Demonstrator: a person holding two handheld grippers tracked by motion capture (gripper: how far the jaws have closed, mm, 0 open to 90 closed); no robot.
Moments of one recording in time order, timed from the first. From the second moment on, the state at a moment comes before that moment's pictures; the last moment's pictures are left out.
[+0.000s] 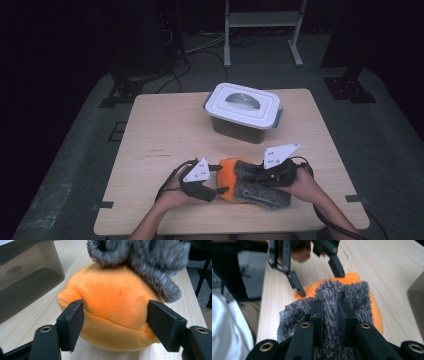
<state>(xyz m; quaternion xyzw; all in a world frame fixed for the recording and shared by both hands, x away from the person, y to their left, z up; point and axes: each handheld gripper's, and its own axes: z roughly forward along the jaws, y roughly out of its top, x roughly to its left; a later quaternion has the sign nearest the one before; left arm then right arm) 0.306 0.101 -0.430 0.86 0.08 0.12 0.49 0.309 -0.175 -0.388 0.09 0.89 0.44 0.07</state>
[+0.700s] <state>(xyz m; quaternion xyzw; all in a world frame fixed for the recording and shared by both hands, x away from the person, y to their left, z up) 0.303 0.091 -0.425 0.86 0.08 0.13 0.50 0.309 -0.156 -0.376 0.06 0.88 0.46 0.09</state>
